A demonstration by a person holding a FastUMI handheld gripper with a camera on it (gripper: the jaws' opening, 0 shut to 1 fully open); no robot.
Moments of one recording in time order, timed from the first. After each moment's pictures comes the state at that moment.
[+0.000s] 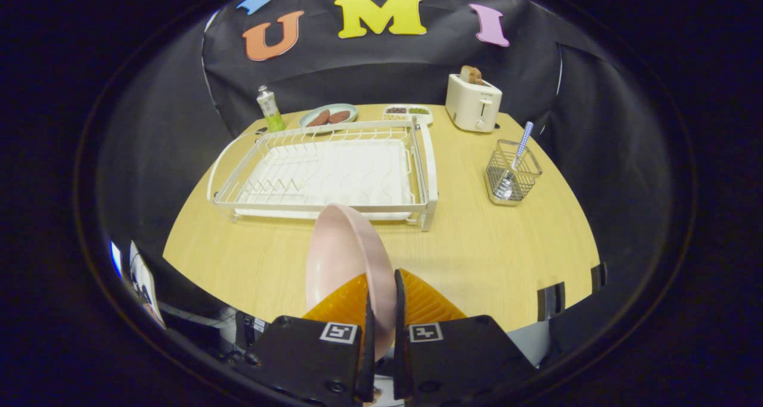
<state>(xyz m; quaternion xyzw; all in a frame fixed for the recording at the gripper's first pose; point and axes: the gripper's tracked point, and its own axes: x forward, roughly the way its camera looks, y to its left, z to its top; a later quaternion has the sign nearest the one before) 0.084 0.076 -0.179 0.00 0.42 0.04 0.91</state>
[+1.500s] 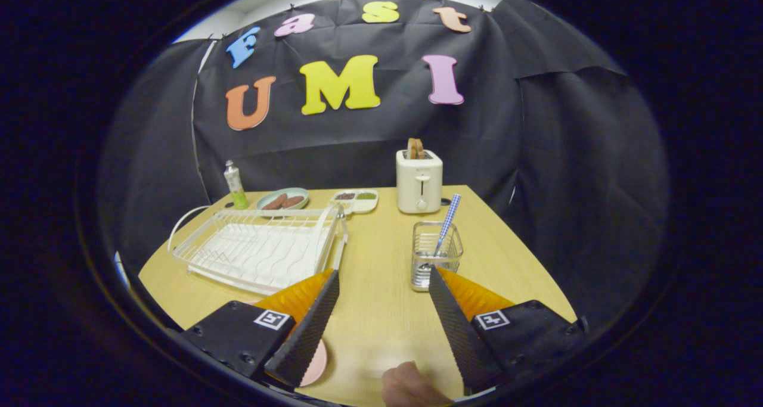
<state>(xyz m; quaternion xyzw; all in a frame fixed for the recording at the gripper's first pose) 0.184 -0.087 -0.130 0.01 0.18 0.01 0.98</state>
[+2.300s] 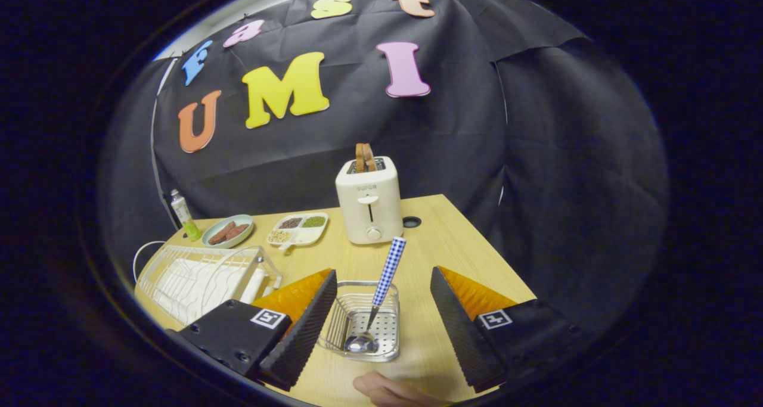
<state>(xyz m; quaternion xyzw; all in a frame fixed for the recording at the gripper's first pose) 0.344 -0.176 -0.138 0.07 0.20 -0.02 0.98</state>
